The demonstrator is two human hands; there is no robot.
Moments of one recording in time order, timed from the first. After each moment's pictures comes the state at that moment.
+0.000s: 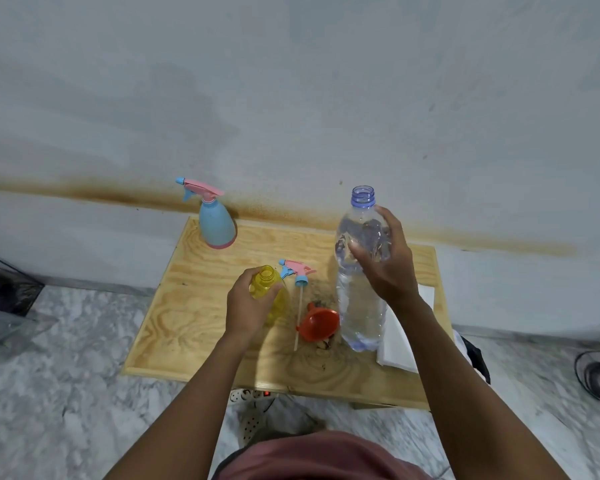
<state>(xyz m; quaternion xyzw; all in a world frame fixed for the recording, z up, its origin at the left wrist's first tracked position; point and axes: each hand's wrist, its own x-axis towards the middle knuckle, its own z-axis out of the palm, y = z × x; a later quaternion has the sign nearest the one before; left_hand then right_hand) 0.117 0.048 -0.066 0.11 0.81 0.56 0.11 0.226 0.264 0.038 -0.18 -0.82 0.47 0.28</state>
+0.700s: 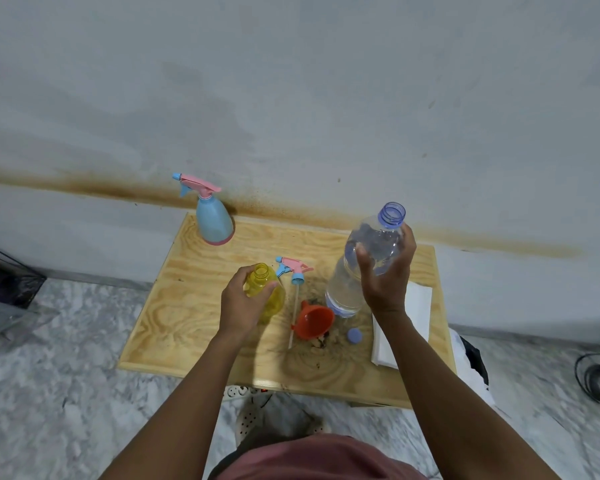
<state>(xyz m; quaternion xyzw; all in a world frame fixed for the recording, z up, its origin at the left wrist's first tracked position) 0.118 0.051 -0.068 0.09 0.81 0.57 0.11 0.226 0.263 -0.003 -0.23 -0.76 0.44 0.43</state>
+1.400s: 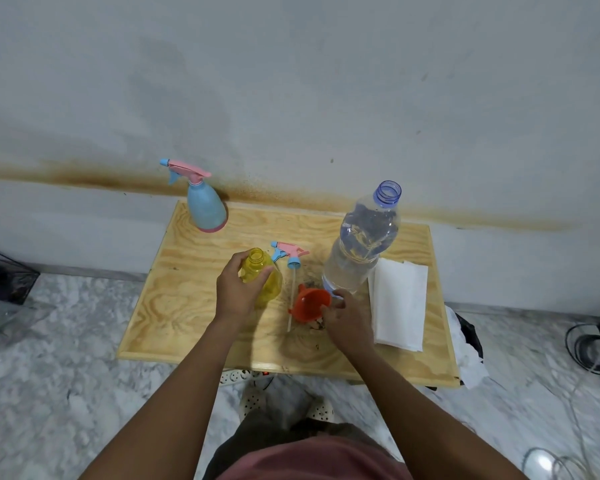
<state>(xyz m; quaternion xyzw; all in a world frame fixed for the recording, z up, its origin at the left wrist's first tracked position) 0.117 0.048 -0.069 0.09 0.82 0.56 0.11 0.272 0.198 -0.090 -0.42 -0.81 0.41 0.03</state>
